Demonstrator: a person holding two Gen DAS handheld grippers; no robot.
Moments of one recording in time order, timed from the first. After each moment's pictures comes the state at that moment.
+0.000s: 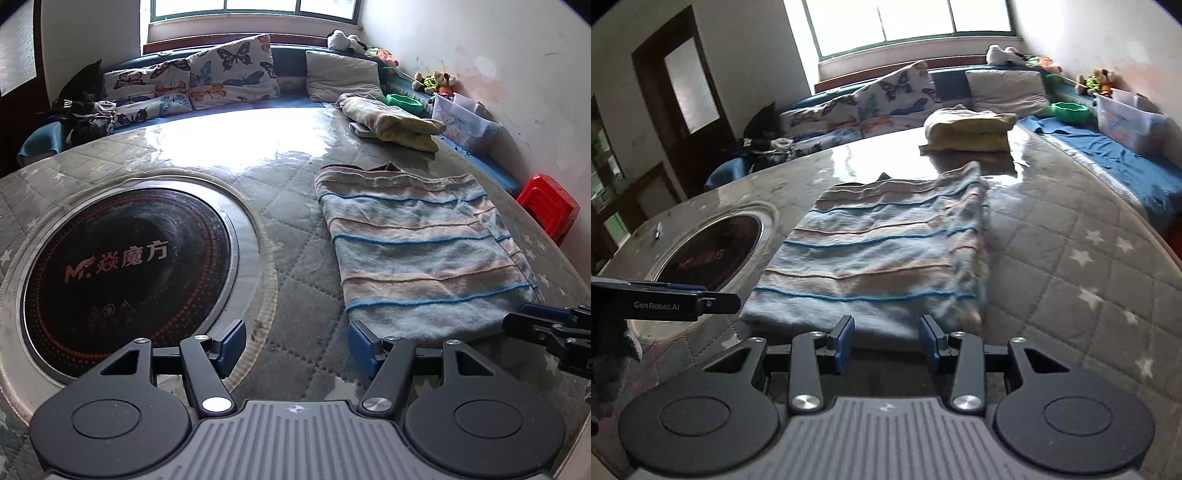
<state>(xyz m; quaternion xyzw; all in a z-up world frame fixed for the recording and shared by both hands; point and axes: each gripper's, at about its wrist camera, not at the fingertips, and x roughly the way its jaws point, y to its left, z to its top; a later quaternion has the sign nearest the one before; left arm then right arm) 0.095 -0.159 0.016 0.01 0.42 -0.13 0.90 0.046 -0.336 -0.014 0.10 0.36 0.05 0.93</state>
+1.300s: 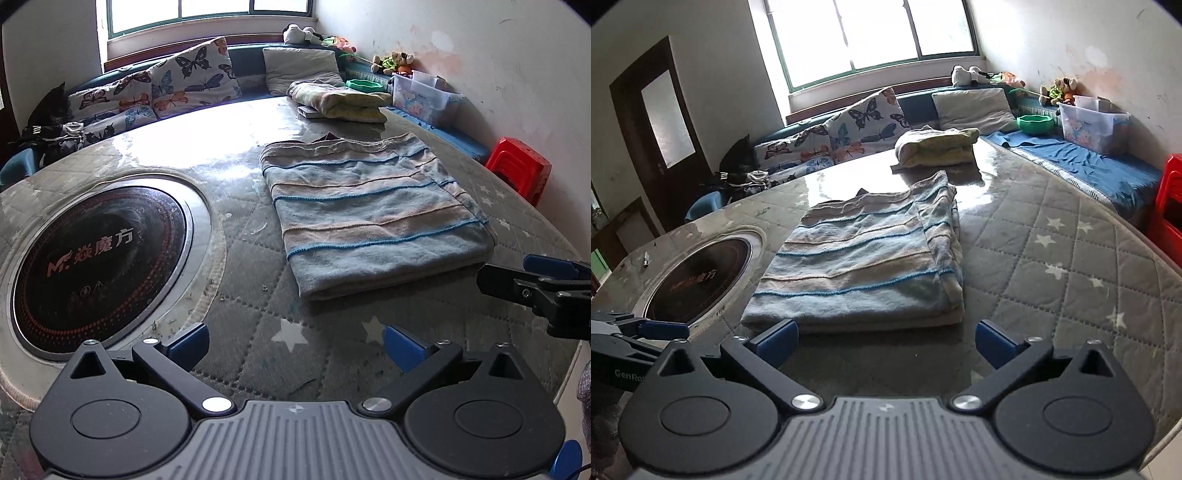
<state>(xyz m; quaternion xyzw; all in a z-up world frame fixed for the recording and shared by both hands) 0.051 -0.179 0.011 0.06 0.42 -0.18 0.89 0.008 -0.325 -0.018 0.12 0.32 0.00 0.94</state>
